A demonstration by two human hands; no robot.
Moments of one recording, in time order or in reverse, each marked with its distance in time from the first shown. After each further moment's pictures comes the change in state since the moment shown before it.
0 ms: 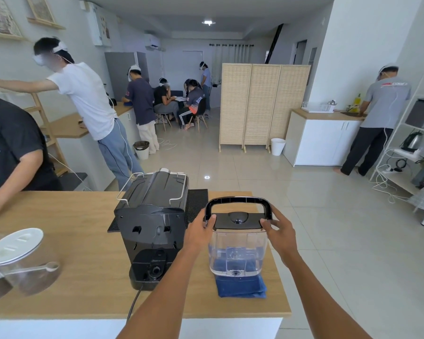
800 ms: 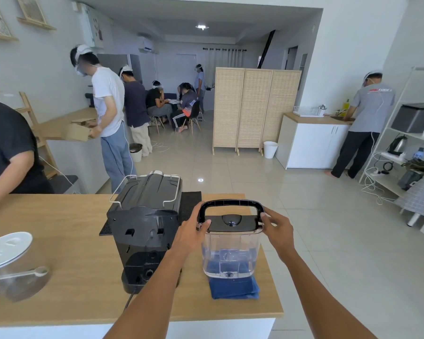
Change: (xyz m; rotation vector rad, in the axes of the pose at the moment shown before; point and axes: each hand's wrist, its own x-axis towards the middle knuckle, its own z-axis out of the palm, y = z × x) left_hand 0.006 -0.011 -0.010 0.102 -0.062 0.210; right_hand 0.005 -0.008 -0.014 -0.032 0.058 -0.064
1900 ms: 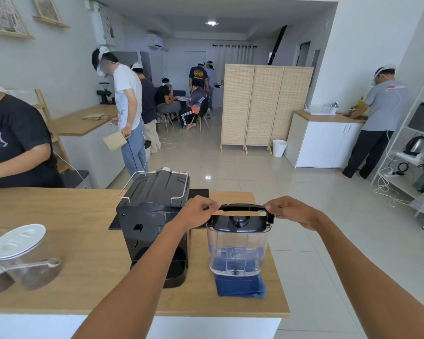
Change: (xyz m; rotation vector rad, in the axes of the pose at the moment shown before) left_hand 0.025 0.041 -0.051 -0.013 -0.200 0.061; right_hand 0.063 -0.058 -0.042 -0.245 -0.762 0.156
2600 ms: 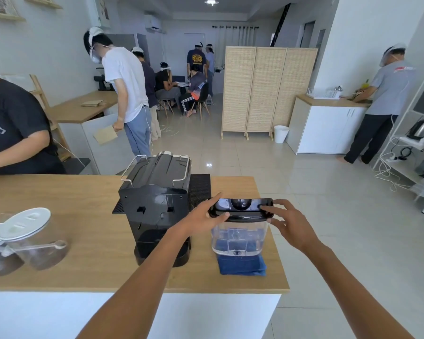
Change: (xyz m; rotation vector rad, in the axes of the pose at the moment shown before) left_hand -0.035 -0.030 0.043 -0.174 -0.181 -0.165; right_hand -0.029 0.081 0.072 -0.492 0.457 -0.342
